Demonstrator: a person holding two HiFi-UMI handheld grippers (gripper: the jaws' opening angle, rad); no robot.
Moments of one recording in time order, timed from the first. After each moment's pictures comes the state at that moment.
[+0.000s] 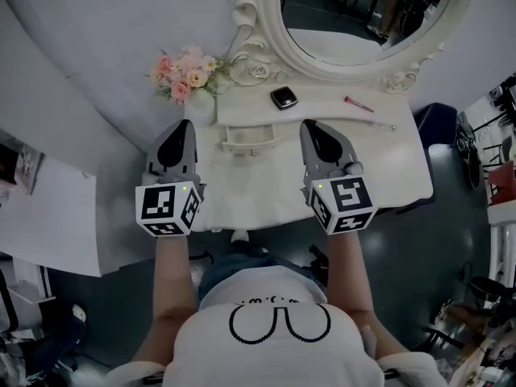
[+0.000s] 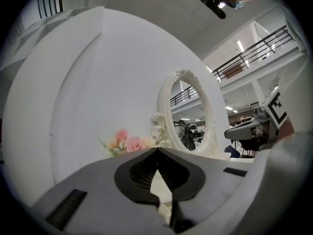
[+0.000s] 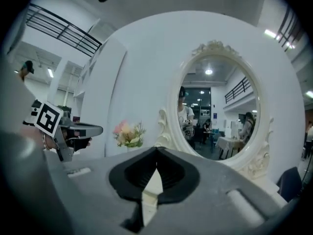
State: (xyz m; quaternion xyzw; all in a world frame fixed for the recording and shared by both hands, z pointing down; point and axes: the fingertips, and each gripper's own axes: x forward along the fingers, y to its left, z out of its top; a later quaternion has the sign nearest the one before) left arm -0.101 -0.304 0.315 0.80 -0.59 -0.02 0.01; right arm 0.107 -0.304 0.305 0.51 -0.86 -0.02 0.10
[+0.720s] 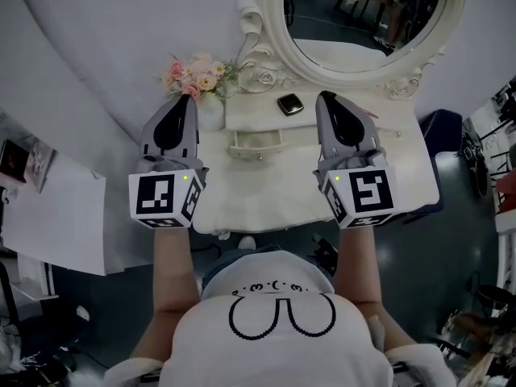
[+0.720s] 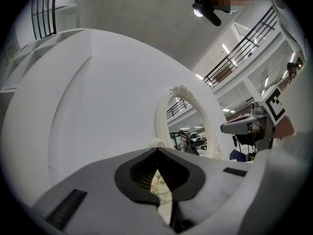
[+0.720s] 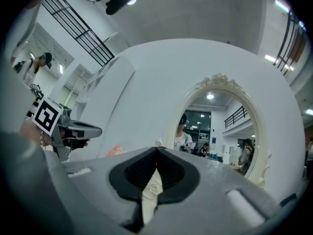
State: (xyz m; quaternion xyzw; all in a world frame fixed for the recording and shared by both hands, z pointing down) left arm -0.095 -0.294 0.226 0.80 -0.59 -0.06 -0.10; right arm 0.105 -0.296 0.208 0.51 -0.85 -0.14 0.02
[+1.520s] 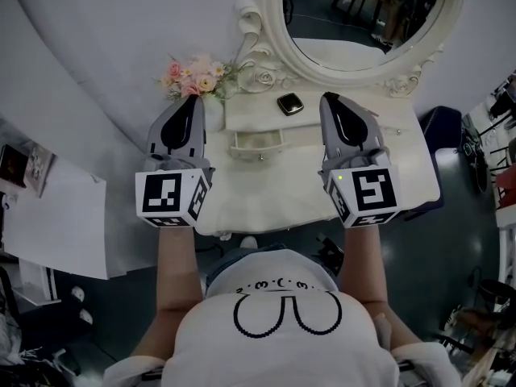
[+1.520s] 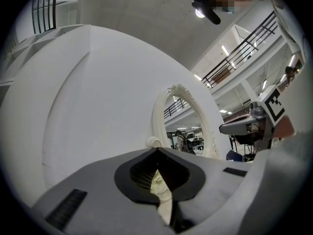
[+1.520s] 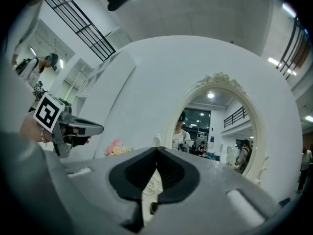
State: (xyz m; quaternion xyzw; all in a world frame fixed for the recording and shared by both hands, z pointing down) left arm -0.084 -0.301 0.232 0.81 -0.58 -0.05 -0.09; right arm 0.110 -0.299 0.215 0.52 -0.84 -0.14 0.05
